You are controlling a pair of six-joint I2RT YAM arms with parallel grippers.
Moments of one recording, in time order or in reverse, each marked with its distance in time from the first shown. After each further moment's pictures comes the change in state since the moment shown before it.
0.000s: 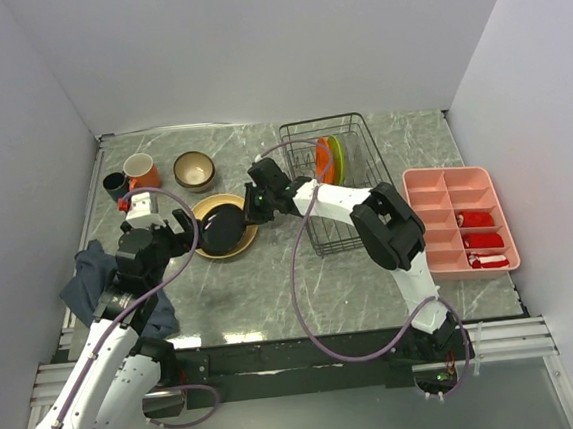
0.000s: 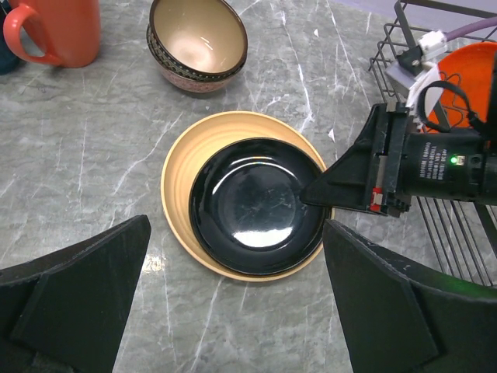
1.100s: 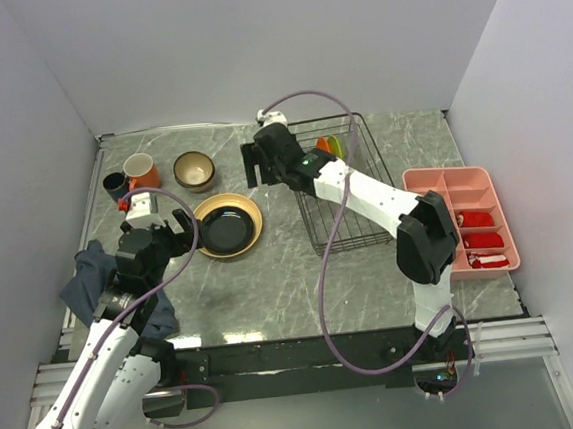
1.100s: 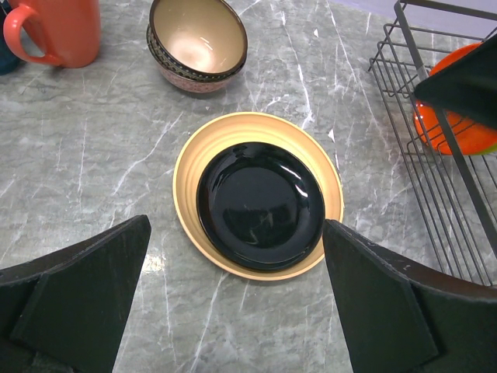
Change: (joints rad) left arm 0.000 -0.001 0.000 0.000 0.001 0.000; right arm -0.002 -0.217 0.128 -0.219 0.426 -0.404
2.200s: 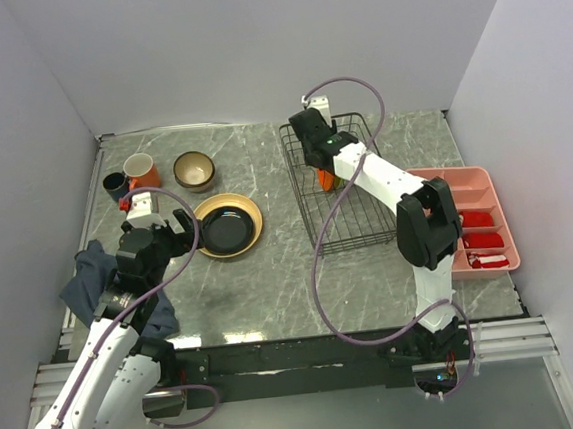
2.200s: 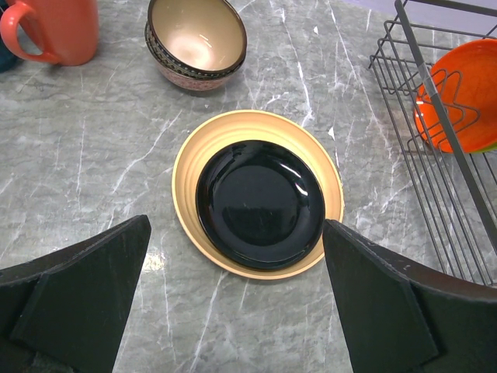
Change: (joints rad) left arm -0.002 0.006 0.000 0.000 0.002 0.000; right arm -0.220 0.038 0.008 -0.066 0.329 -0.163
